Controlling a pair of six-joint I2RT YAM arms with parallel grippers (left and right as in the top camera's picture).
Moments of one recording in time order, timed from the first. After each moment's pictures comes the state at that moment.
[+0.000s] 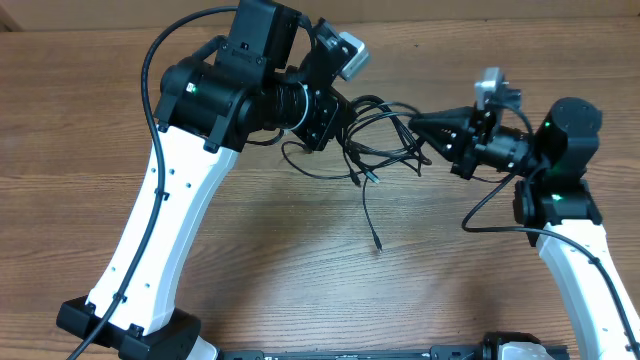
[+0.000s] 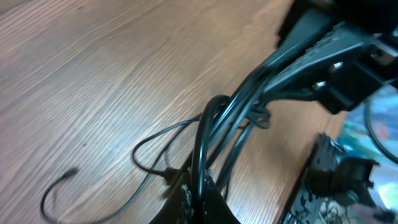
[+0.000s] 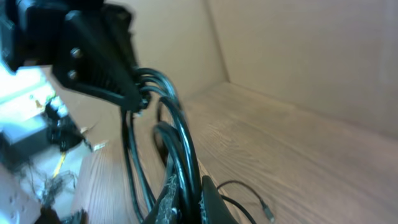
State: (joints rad) left arm -0.44 1.71 2.07 -1.27 0.51 0.10; right arm -0.04 1.25 0.87 0.25 -1.16 0.24
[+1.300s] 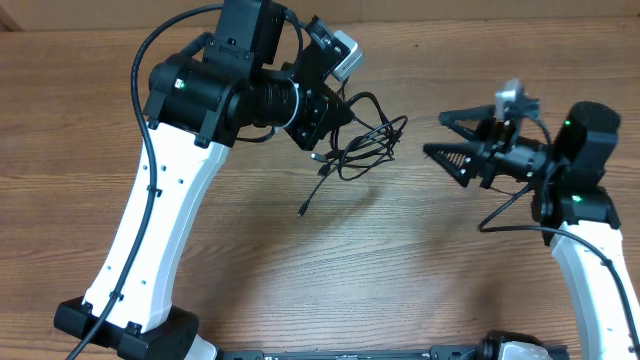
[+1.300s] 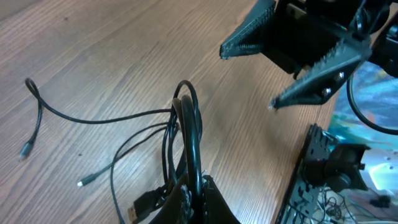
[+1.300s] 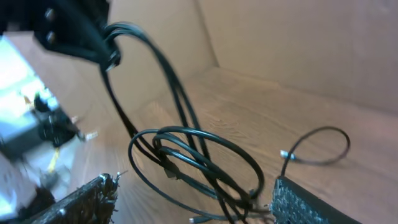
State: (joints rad) left arm -0.41 1.71 2.07 -1.29 0.62 0.23; right arm -0.13 1.25 0.87 0.01 -1.27 -0.03
